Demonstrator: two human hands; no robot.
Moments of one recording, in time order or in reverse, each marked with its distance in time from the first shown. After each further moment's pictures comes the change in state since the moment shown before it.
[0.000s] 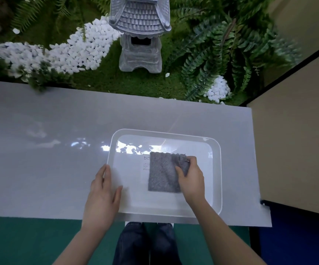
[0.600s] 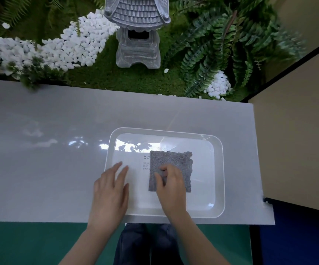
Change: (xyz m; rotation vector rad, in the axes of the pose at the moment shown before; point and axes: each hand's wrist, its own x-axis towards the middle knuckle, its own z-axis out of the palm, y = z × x) left_hand 0.008 0.013 0.004 0.159 0.151 0.322; right_hand -0.037 -0.018 0.045 -0.059 0.053 -0.242
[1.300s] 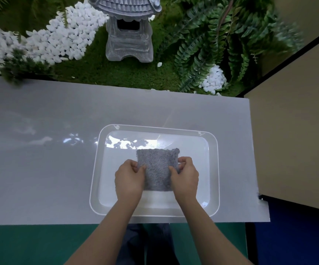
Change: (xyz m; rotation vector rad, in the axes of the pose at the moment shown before) left_hand 0.061 0.063 0.040 -0.567 -0.127 -0.786; right_hand 0.033 0.028 -0.027 0.115 0.032 0.405
